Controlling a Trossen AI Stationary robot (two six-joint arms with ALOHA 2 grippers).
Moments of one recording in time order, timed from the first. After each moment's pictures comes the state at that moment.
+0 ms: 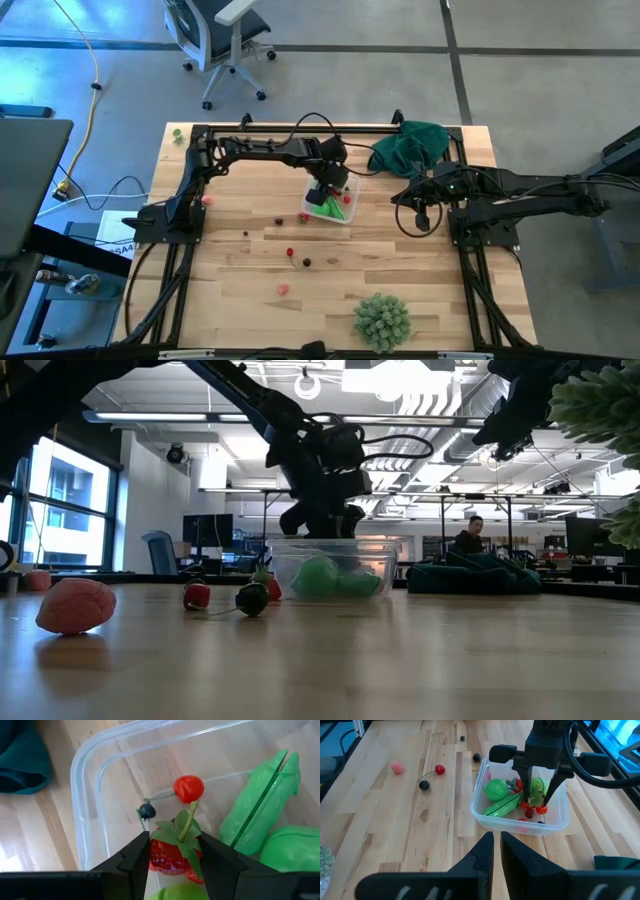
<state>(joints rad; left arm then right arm) 0.44 2.13 1.57 -0.54 0.25 0.78 -0.08 0.73 0.65 -0.49 -0.03 0.00</state>
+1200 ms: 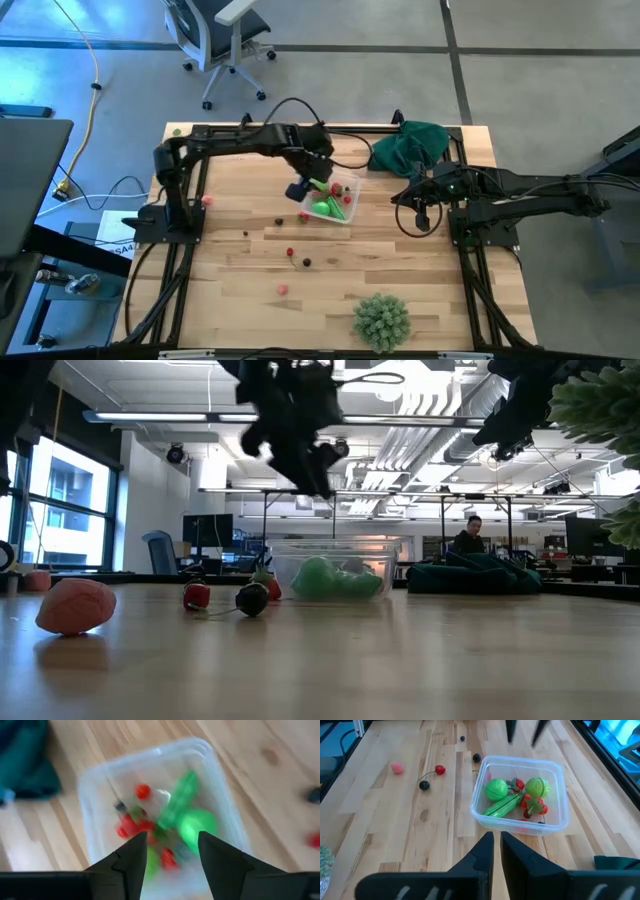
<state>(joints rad) 0.43 1.86 1.57 -0.85 0.32 0.80 -0.08 0.73 0.65 -0.49 -0.03 0.00</state>
